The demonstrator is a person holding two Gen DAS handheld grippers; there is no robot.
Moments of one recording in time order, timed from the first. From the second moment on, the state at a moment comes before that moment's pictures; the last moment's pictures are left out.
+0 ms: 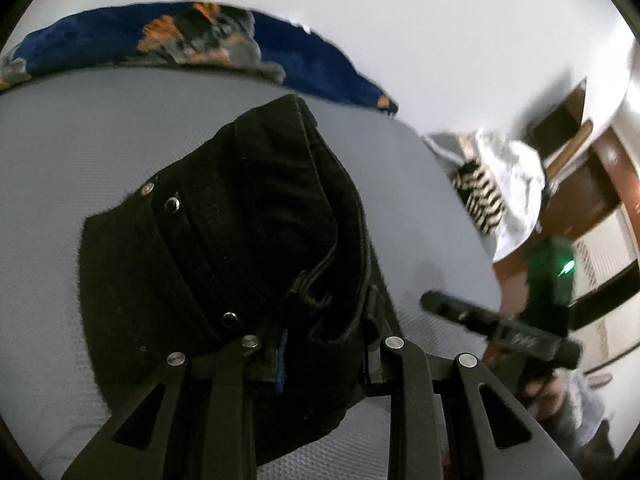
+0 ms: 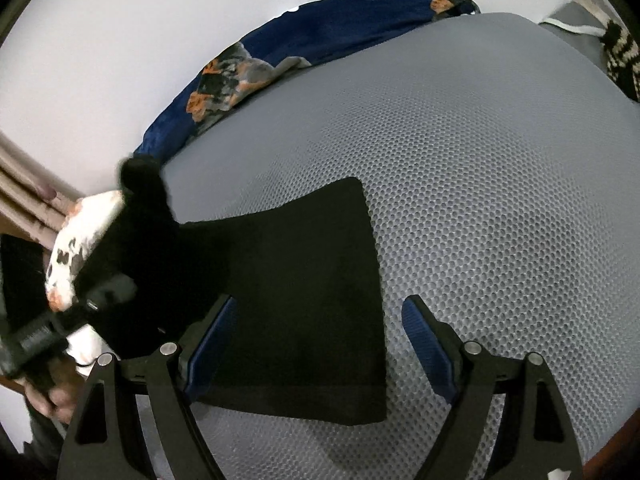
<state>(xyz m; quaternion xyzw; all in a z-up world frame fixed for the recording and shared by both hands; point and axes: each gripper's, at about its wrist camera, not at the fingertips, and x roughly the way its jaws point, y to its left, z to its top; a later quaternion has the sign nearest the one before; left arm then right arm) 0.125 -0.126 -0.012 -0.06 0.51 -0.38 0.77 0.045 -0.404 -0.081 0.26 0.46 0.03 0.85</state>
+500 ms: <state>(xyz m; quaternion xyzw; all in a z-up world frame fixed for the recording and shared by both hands) 0.094 -0.152 -0.043 0.01 0.49 -0.39 0.78 0.052 -0.409 -0.094 0.28 0.47 0.06 0.84</state>
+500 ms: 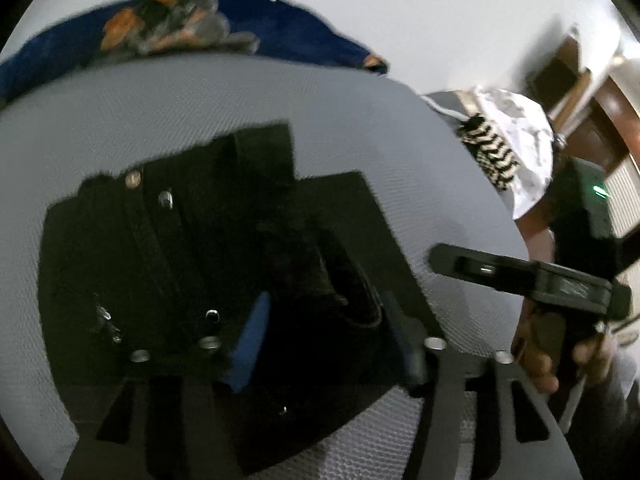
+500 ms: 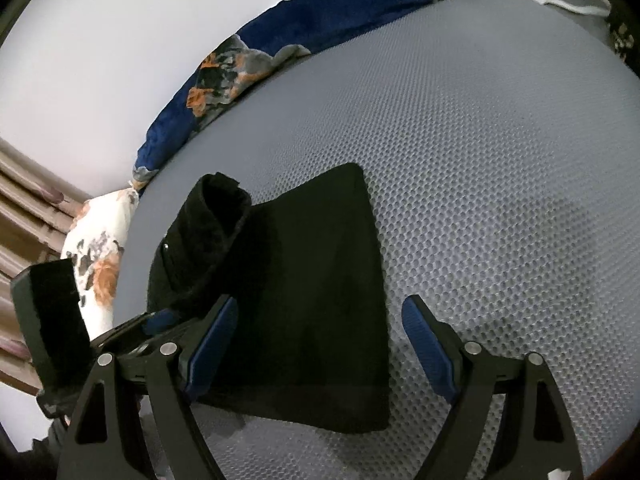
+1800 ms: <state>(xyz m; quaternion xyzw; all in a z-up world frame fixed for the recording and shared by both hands) 0.133 -0.022 -0.071 -0.08 0.52 -0.20 0.83 0.157 -0.347 -0.133 0.31 0.48 0.27 0.77</state>
